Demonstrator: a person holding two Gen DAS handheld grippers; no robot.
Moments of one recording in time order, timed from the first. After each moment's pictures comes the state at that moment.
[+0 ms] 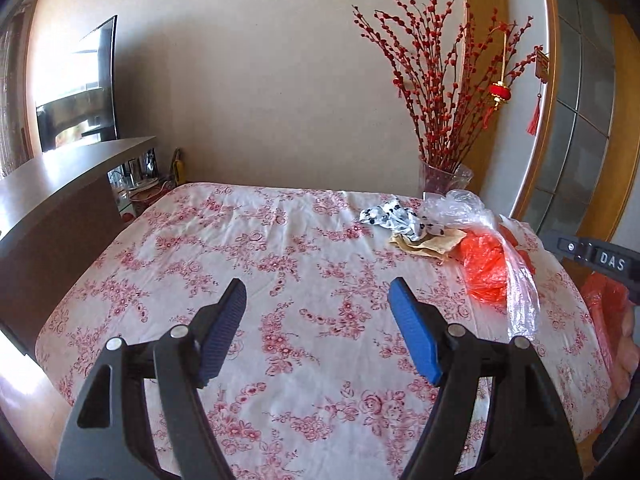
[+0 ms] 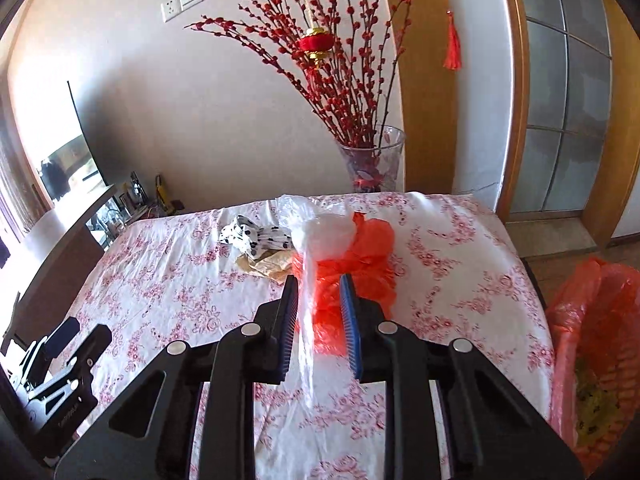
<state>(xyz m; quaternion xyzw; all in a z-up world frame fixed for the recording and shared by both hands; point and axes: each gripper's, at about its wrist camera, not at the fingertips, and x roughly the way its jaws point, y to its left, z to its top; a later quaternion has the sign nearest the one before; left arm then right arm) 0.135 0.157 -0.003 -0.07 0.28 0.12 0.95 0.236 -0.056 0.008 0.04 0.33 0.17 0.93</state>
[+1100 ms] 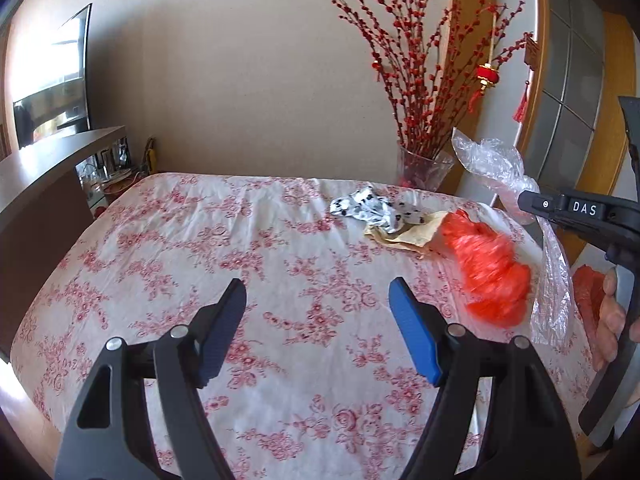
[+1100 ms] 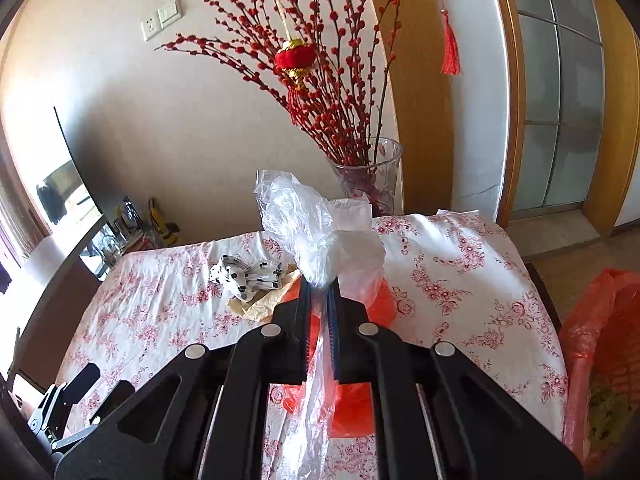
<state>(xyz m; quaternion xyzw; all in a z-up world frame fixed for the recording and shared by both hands) 0.165 0.143 -0.008 -0.07 0.30 0.07 0.95 0.255 -0.069 0.017 0.08 0.32 0.15 0.93</state>
